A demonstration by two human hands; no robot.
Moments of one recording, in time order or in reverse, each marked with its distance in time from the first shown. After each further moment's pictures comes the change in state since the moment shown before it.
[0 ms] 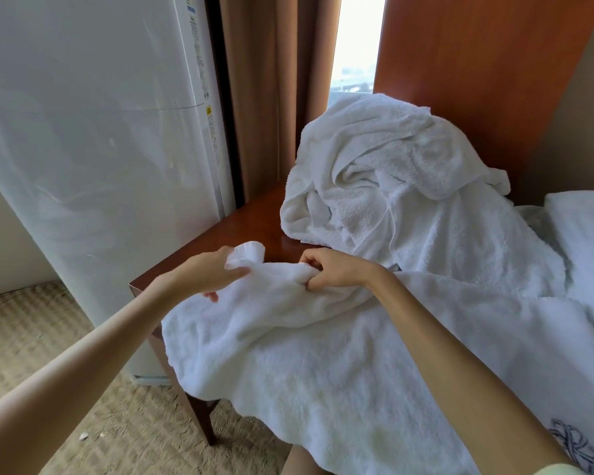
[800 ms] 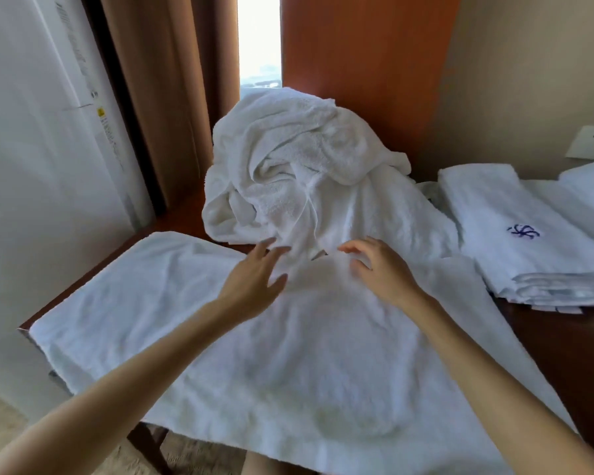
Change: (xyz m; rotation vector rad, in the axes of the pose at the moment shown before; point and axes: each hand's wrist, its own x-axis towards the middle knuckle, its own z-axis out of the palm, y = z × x) left_hand 0.001 0.141 0.075 -0.114 0.358 0.689; right_hand -0.135 0.094 -0.016 -0.185 0.784 0.188
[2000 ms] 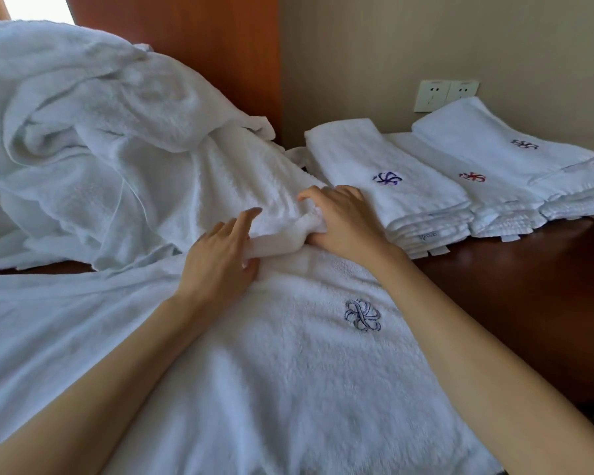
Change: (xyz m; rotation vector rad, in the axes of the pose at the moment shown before) left_hand 0.084 0.120 0.106 -0.012 0.191 0.320; right_hand -0.017 0.130 -0.078 -0.560 0.213 -0.057
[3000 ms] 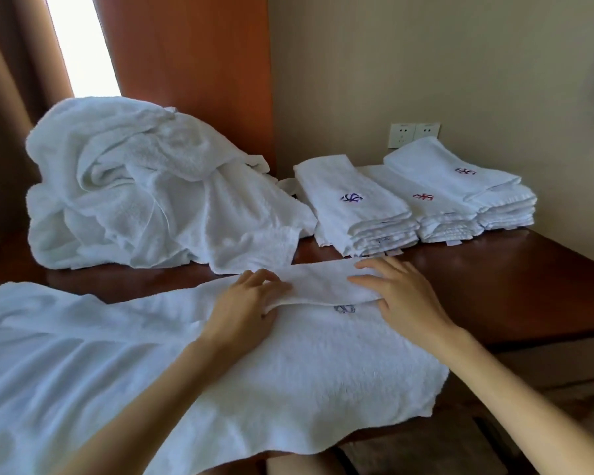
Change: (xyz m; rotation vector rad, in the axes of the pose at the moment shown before) left_hand -0.077 0.074 -0.030 -0.096 -0.179 0.089; right_hand -0.172 -0.010 -0.092 -0.106 -0.091 0.069
